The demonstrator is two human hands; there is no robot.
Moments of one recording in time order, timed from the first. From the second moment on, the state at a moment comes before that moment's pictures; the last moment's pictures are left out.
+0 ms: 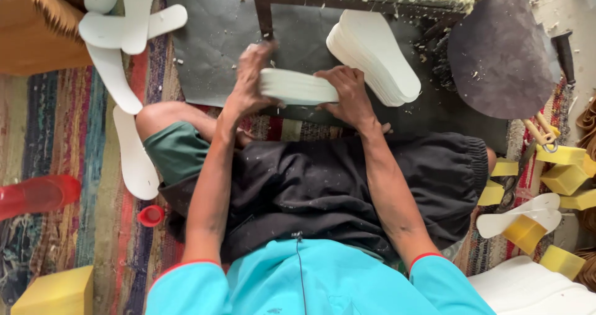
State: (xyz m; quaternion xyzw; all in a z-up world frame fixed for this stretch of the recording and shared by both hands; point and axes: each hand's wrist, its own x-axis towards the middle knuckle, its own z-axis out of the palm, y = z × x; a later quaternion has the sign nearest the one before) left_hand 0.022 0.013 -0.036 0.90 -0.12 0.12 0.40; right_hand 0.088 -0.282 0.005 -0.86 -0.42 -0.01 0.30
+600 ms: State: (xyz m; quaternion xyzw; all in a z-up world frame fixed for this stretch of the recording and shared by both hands) left_hand -0.007 0.062 -0.006 0.88 -0.01 0.30 0.38; right_hand 0.093 -0.293 -0.039 -0.87 -0.39 0.02 0.30
